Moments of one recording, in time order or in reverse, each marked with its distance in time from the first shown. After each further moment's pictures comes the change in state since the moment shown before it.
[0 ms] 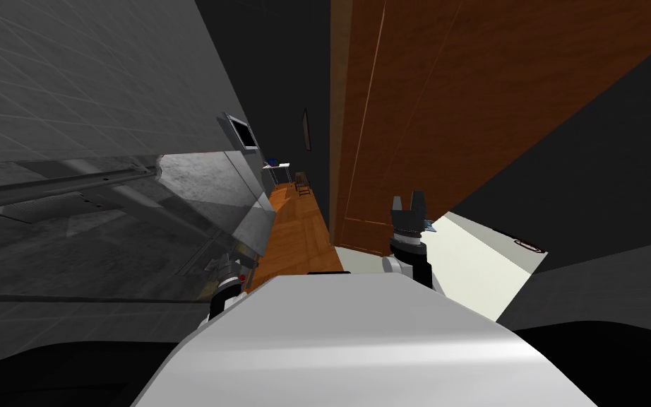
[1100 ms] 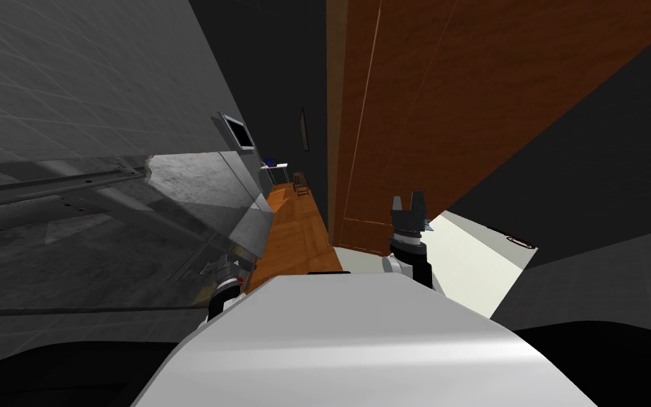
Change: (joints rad) arm 0.001 -0.001 0.010 0.013 0.002 -0.007 0.003
